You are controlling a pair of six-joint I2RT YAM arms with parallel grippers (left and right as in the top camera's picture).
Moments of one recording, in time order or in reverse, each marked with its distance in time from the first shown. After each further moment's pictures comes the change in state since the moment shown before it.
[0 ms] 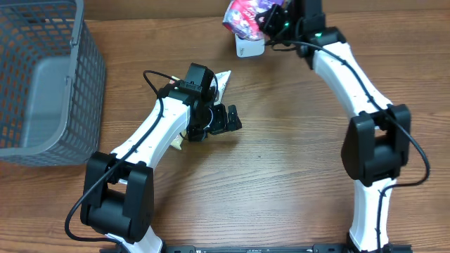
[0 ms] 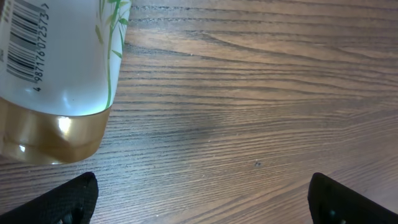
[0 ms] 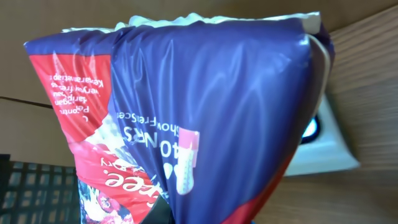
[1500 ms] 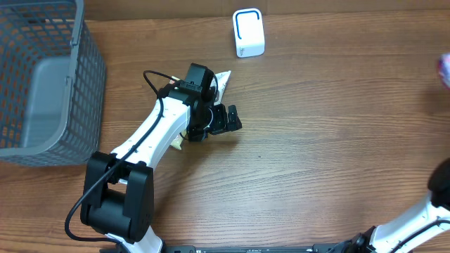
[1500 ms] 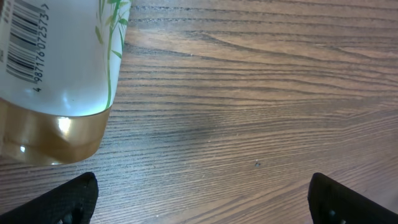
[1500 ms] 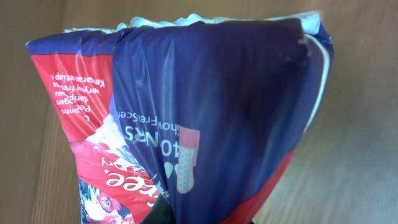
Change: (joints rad) left arm 0.000 0.000 0.000 0.000 0.000 0.000; right arm -0.906 -0.217 0.001 -0.726 0.389 -0.007
